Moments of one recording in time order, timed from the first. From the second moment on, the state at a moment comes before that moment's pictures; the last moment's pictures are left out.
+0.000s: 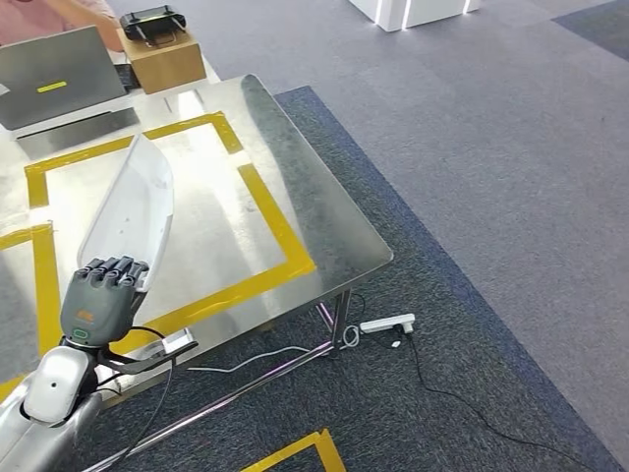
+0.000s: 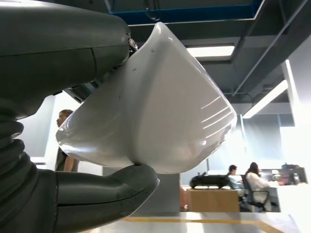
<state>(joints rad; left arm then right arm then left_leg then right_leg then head) -0.14 0.37 -0.35 -1.49 -1.47 0.60 0.10 -0.01 0.12 -0.57 -0.21 1.01 -0.43 -0.08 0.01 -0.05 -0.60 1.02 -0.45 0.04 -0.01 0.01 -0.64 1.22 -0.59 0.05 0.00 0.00</state>
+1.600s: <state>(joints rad) -0.20 0.37 -0.36 -1.44 -1.47 0.55 0.11 -0.02 0.12 -0.59 -0.21 1.02 -0.41 -0.11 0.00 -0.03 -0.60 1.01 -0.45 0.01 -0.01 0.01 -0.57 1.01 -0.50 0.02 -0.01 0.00</state>
